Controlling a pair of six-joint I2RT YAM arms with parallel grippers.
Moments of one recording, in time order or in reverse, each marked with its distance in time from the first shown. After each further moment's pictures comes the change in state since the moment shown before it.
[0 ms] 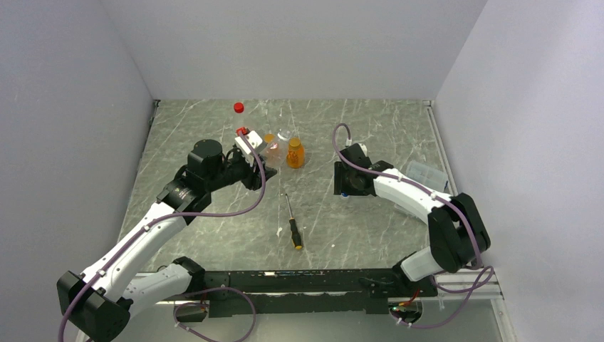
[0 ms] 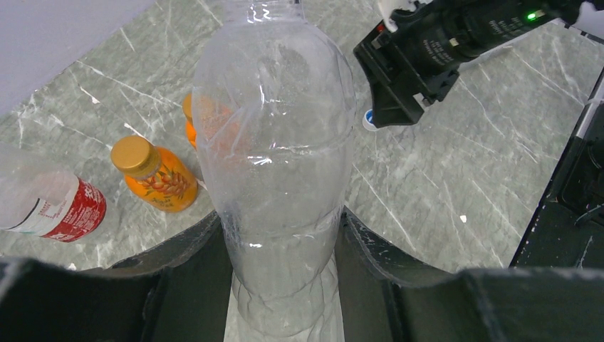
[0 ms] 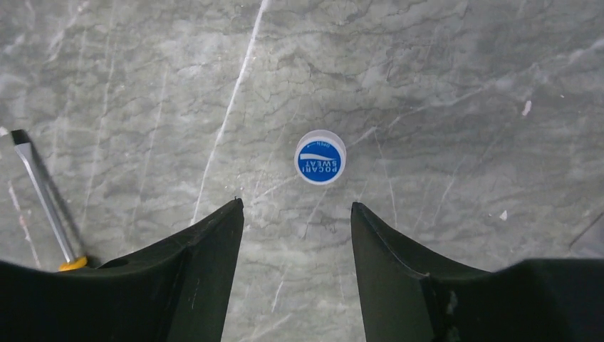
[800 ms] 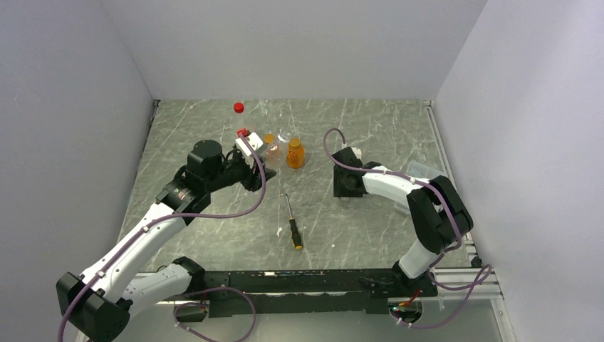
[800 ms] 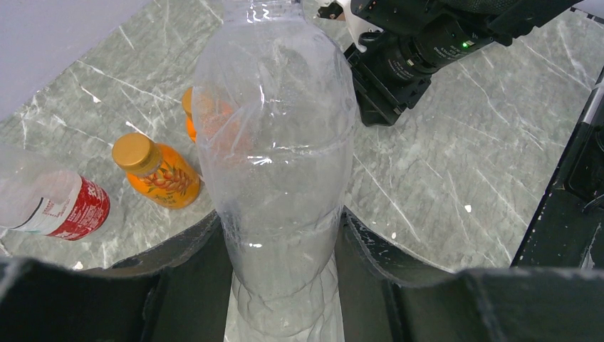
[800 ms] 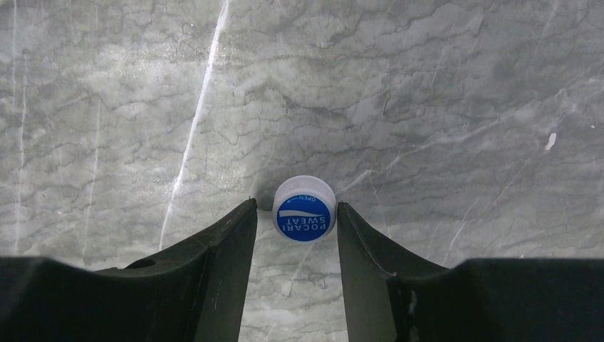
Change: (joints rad) left arm 0.000 -0.006 0.000 -0.026 0.009 0.034; right arm -0.003 0.189 -0.008 0.121 0.056 -0.006
